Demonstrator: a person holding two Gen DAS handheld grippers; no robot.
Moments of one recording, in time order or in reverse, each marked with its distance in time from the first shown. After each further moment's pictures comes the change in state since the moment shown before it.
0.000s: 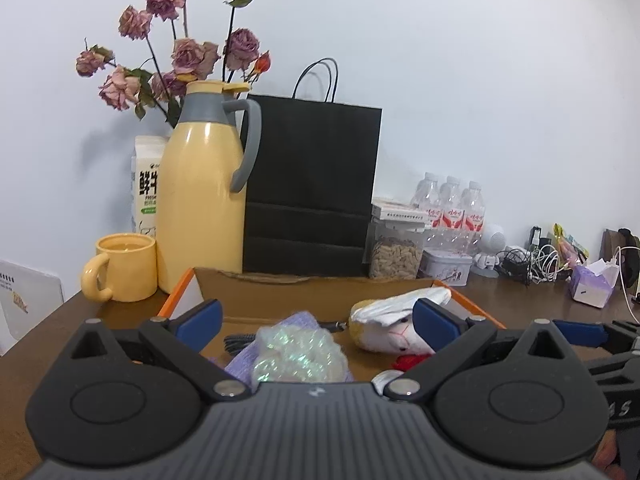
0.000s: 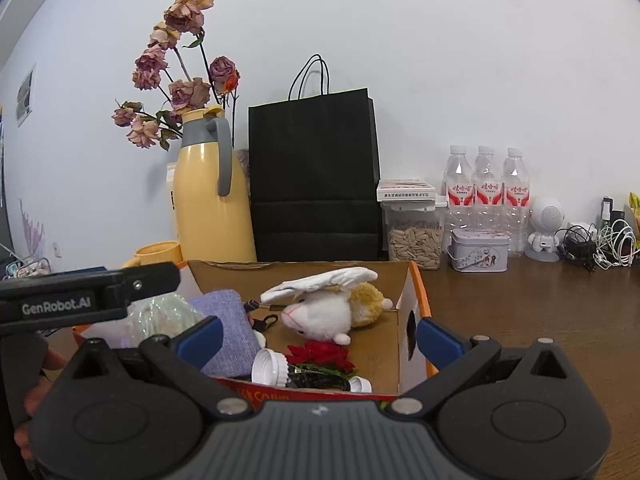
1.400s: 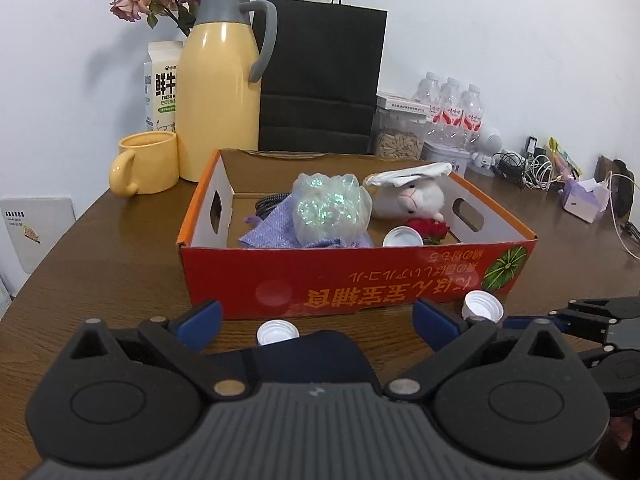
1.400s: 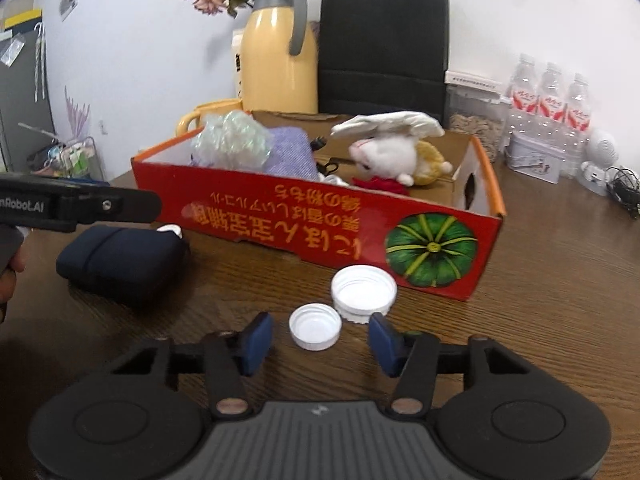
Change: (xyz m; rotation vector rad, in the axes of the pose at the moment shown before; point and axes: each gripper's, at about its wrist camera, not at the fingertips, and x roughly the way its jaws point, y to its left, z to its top) left arm -0.045 0.024 -0.032 0.017 0.317 -0.010; right arm -0.014 0.021 -0.055 -0.148 0.368 0.136
